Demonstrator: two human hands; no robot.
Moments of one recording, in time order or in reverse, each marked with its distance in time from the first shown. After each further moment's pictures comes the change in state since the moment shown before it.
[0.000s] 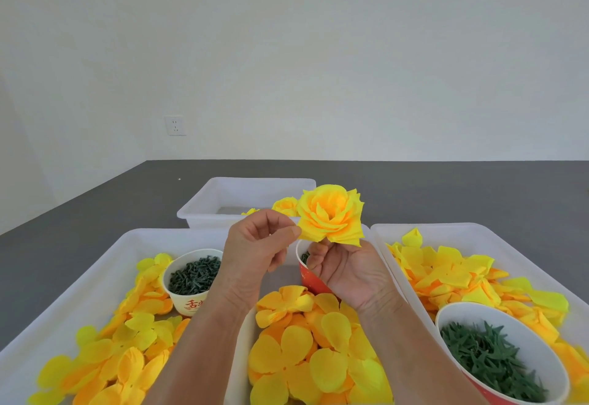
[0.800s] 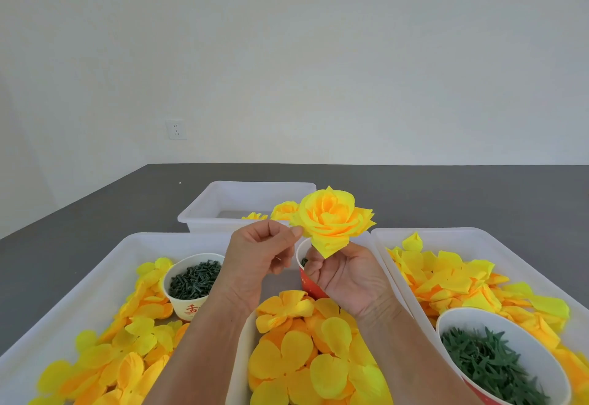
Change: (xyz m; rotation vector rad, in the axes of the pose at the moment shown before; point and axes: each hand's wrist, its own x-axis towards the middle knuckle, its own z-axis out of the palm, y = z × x) left_hand 0.003 0.000 0.001 -0.080 -0.046 -0.119; right_hand -0.002 0.002 0.003 0.082 0.053 0.042
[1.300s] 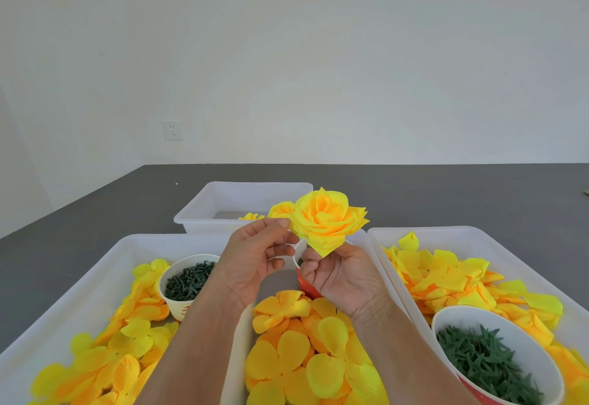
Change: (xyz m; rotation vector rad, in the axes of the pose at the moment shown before) left_hand 0.010 0.000 -0.004 -0.107 -0.028 -0.209; right_hand 0.001 0.001 0.000 0.037 0.007 0.017
